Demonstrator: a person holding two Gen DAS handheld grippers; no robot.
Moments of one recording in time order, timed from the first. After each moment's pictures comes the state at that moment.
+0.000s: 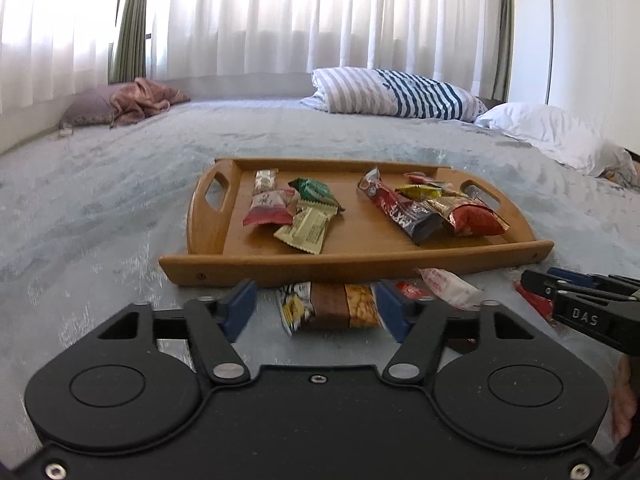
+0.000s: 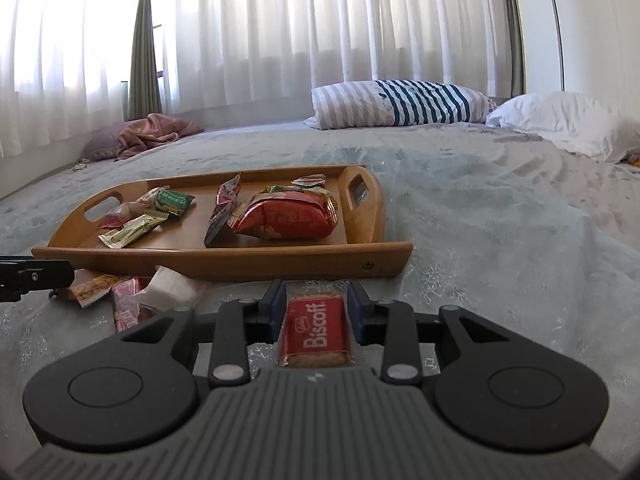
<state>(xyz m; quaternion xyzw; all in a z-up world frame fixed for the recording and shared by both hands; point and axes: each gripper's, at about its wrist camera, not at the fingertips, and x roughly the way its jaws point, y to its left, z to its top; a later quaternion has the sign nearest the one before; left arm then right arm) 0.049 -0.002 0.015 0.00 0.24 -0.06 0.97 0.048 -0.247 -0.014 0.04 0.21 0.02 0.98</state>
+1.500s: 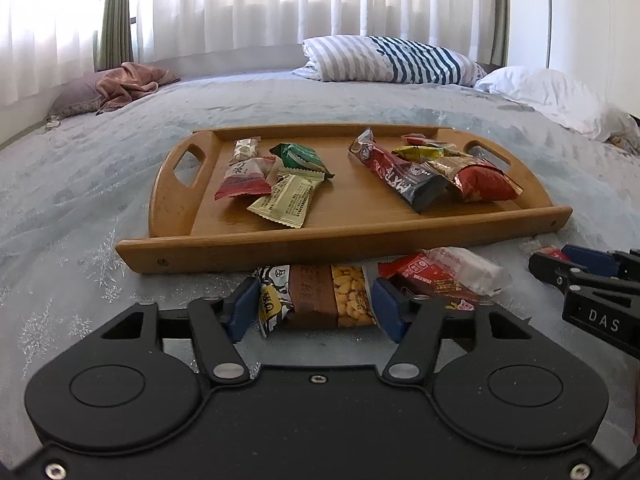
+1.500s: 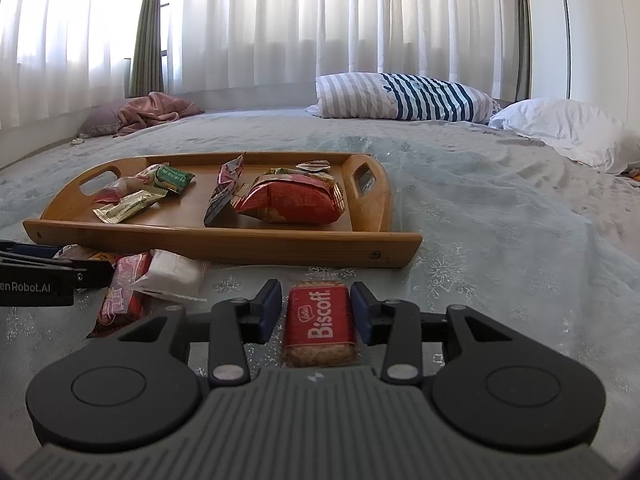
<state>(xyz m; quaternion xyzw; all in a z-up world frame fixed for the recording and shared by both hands) 0.080 -0.023 -0.008 0.02 0.29 -0.06 0.96 0.053 -0.237 -0.020 0.00 0.23 0.01 0.97</state>
